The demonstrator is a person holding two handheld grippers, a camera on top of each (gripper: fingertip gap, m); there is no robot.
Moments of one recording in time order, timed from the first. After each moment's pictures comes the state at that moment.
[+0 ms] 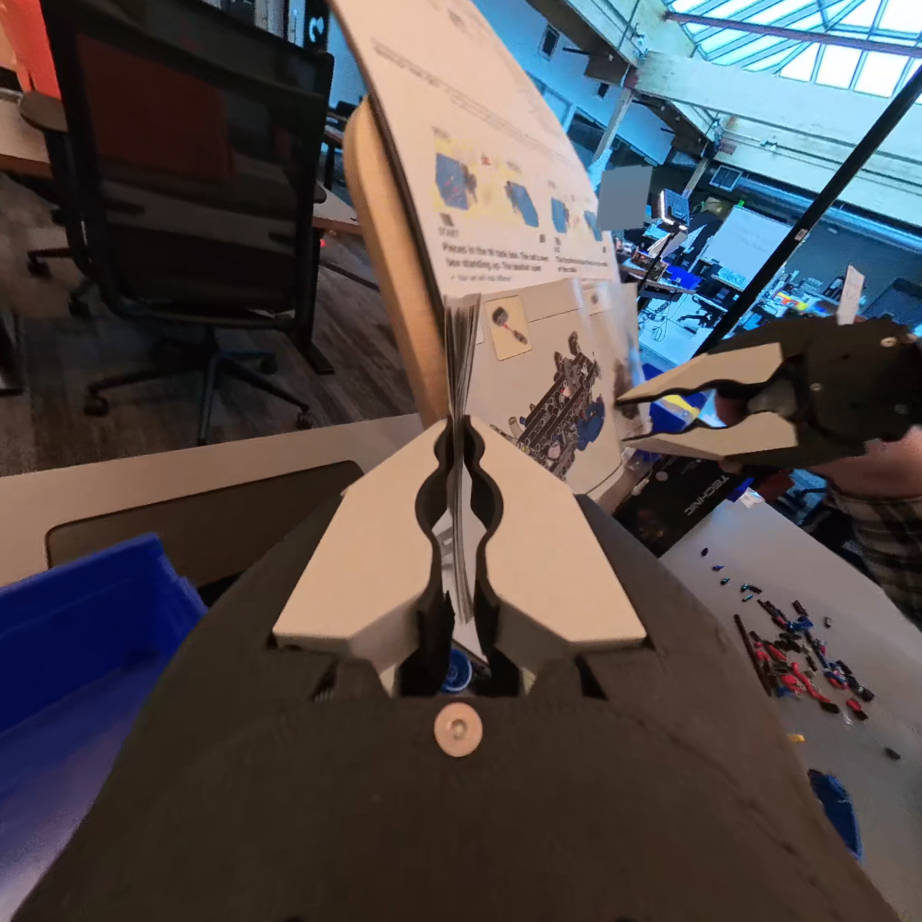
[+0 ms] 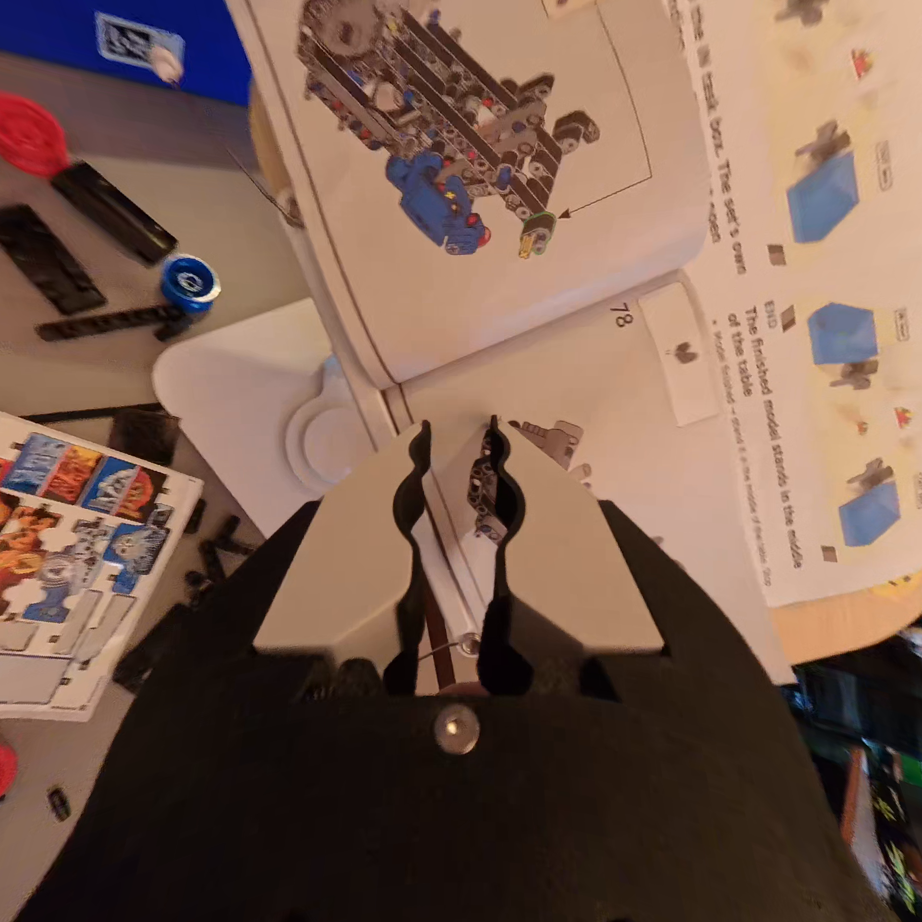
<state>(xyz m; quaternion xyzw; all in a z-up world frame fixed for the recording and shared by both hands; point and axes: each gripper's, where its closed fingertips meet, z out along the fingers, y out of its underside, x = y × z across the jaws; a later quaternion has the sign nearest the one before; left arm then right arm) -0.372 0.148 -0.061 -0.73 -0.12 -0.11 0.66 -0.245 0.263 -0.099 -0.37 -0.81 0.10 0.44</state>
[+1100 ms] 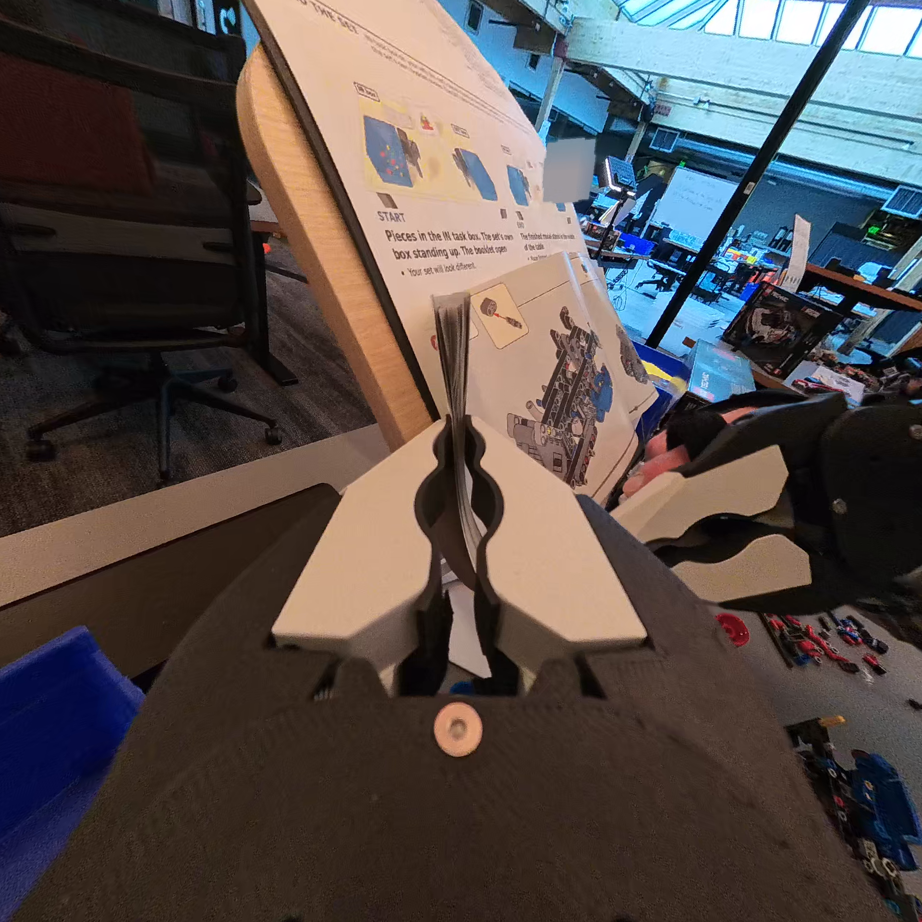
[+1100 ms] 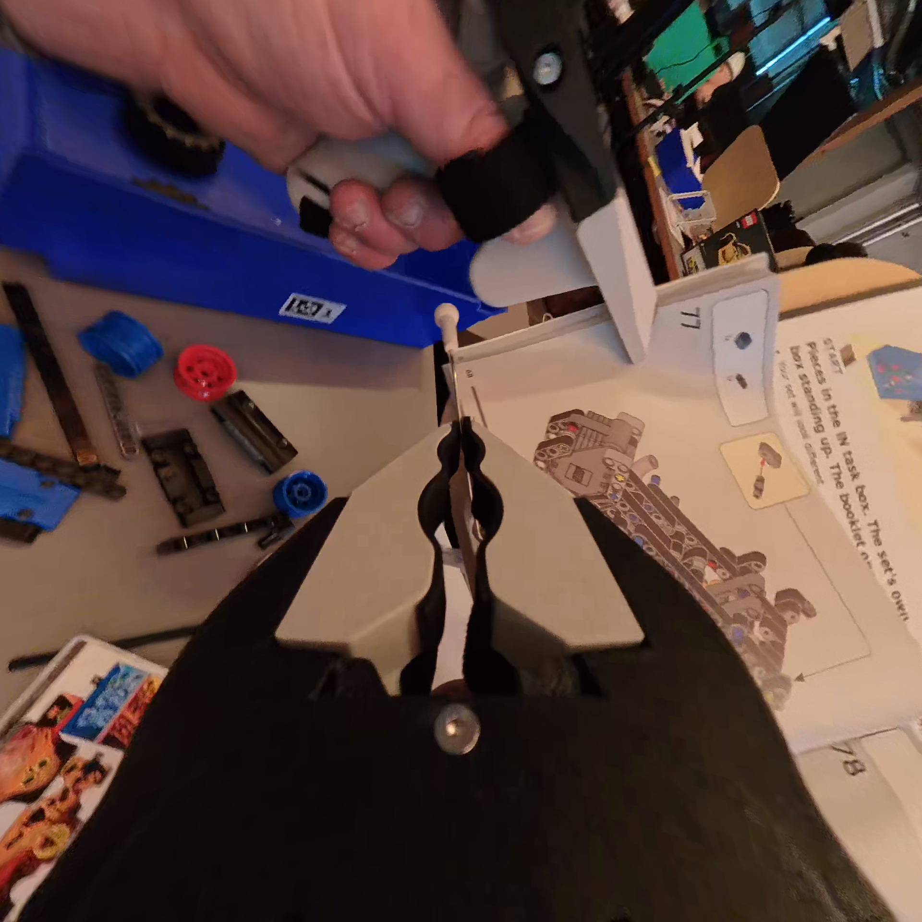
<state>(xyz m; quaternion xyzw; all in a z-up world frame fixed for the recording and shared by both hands) -0.360 0.181 -0.071 -0.74 -0.05 -0.13 0.66 -0.310 0.142 -0.120 -0.25 -0.82 0.21 0.47</state>
